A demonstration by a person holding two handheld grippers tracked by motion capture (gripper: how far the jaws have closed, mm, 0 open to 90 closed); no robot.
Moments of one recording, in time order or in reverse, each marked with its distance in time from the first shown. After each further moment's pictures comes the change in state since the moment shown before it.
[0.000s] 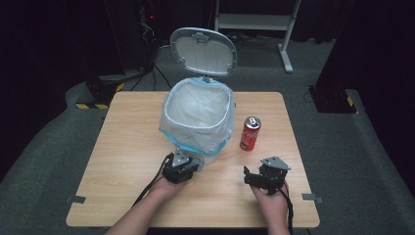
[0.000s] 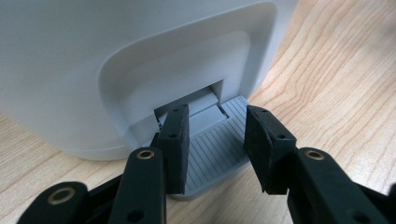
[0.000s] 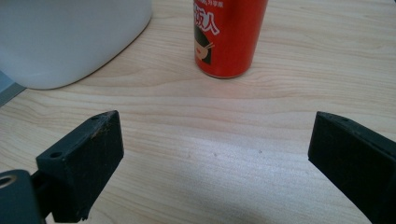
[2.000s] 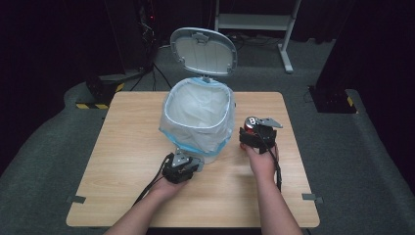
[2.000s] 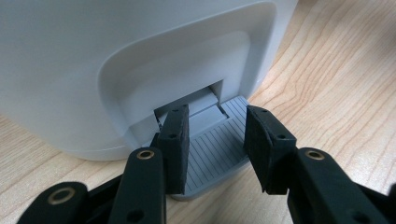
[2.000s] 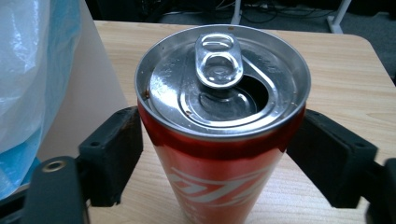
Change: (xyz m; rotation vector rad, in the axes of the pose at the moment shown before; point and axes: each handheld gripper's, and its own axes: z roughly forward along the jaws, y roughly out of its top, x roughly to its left) left arm -0.001 0.000 0.000 -0.006 -0.001 -0.004; right arm -0.011 0.101 0.061 -0.085 -0.017 0.066
